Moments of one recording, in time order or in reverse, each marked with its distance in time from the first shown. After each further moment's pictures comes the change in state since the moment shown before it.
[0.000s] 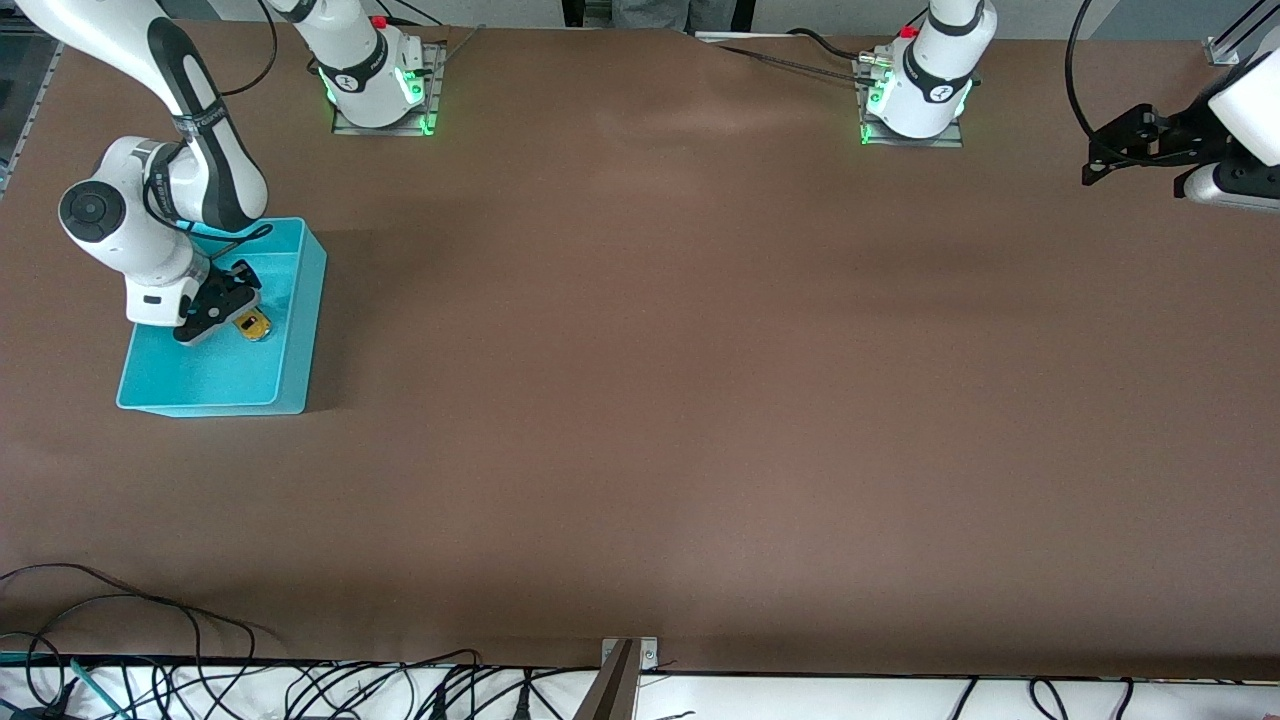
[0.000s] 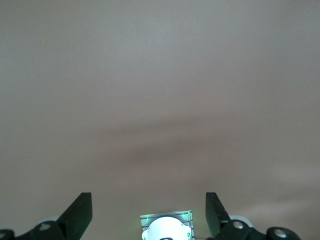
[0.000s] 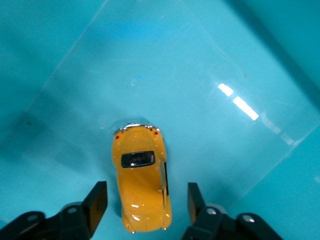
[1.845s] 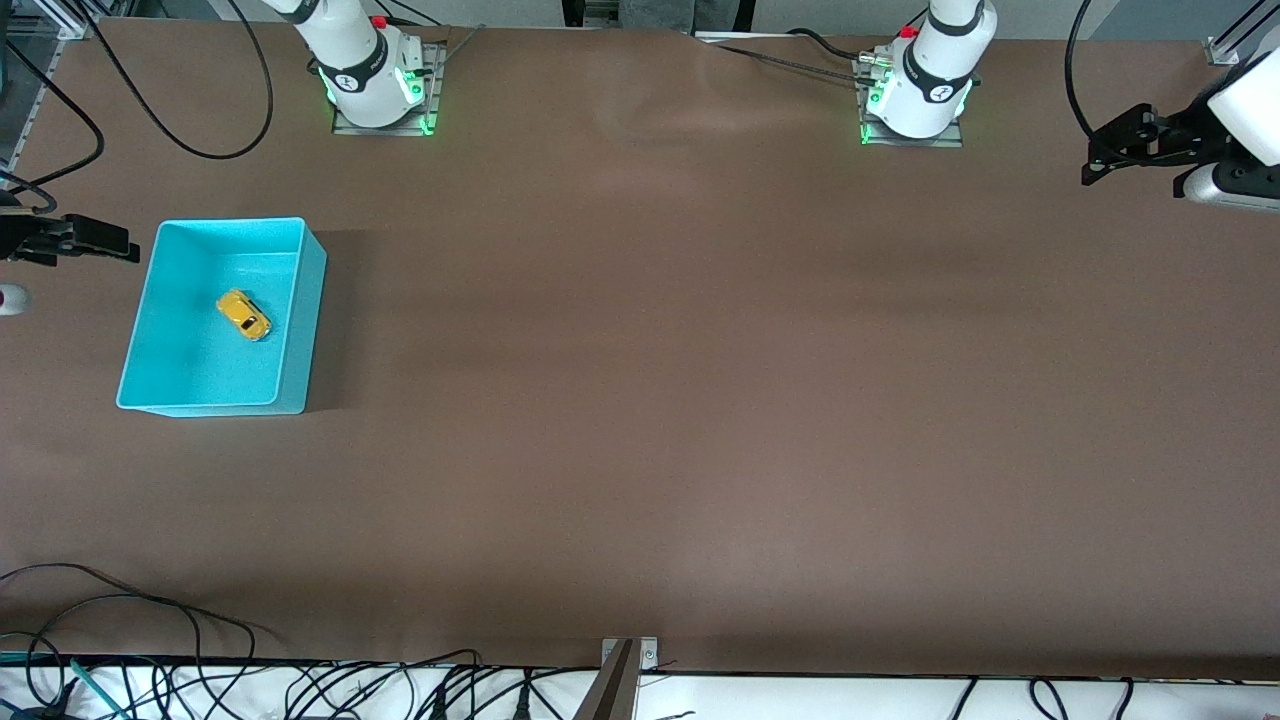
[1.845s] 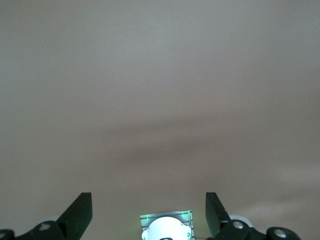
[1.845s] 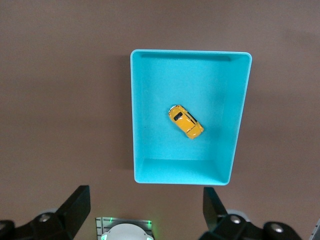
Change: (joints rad) left arm 0.000 0.000 0.000 0.000 0.000 0.000 0.000; right arm 0.079 -0.092 0.021 0.897 0.168 -1.227 0.646
